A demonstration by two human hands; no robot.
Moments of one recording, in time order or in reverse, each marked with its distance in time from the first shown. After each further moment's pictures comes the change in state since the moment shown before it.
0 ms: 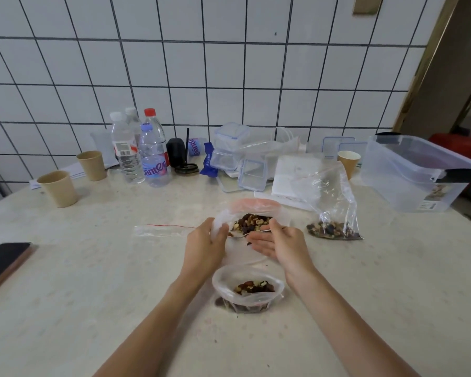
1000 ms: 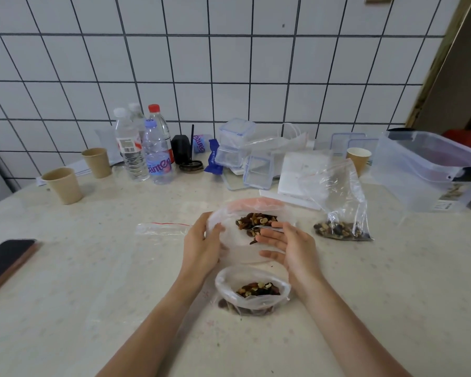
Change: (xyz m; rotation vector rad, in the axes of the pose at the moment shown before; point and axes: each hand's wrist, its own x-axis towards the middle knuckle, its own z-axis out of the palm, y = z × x) left_hand -0.009 0.016 -0.012 -0.334 0.027 -0.121; right_hand 0.000 0.005 -0.004 0.128 0.091 -0.002
